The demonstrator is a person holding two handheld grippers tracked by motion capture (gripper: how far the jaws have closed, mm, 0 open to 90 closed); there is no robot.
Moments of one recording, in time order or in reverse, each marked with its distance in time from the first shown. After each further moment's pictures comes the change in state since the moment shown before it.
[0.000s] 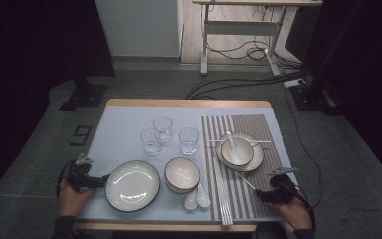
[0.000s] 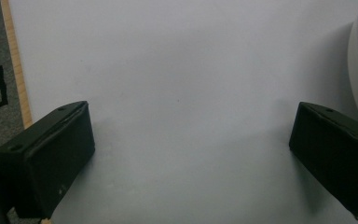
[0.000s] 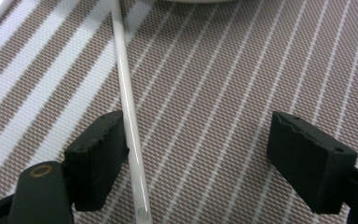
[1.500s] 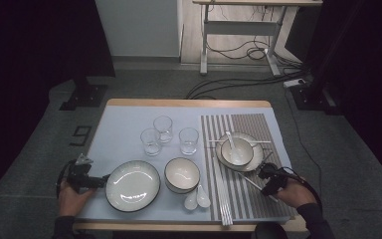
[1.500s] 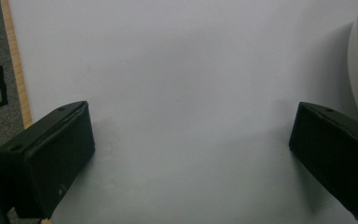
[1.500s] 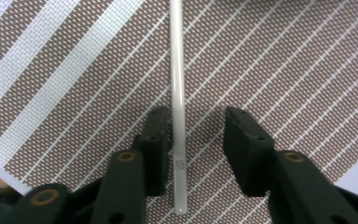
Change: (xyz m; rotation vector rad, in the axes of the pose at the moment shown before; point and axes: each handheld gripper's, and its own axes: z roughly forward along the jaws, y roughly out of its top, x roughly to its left) left arm 0.000 0.000 0.000 -0.002 0.001 0.002; right arm 0.005 0.055 0.003 0.459 0.057 -0.313
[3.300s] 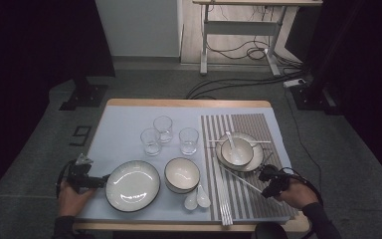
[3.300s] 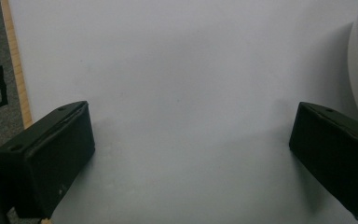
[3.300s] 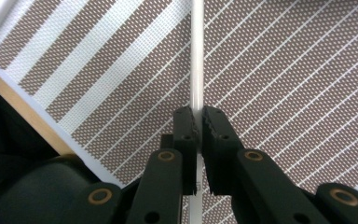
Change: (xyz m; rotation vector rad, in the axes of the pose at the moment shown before) left arm 0.000 0.000 0.000 0.000 0.000 0.000; right arm 0.011 -0.003 -0.017 0.007 0.100 -0.039
